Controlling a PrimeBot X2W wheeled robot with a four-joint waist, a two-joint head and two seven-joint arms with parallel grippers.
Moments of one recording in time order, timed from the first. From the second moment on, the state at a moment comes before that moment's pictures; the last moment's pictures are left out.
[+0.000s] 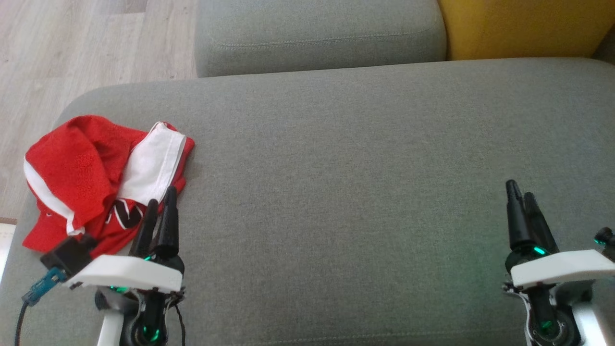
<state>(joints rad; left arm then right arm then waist) -0.06 0.06 -0.08 0.19 -0.86 -0.11 -0.07 -0.01 -0.12 0.01 0.14 0.91 0.12 0.01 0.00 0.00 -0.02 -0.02</state>
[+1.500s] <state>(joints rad) -0.04 0.08 -0.13 0.23 -0.33 -0.03 -0.20 -0.01 -0.12 0.09 0.15 0.40 0.12 -0.06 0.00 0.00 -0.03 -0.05</state>
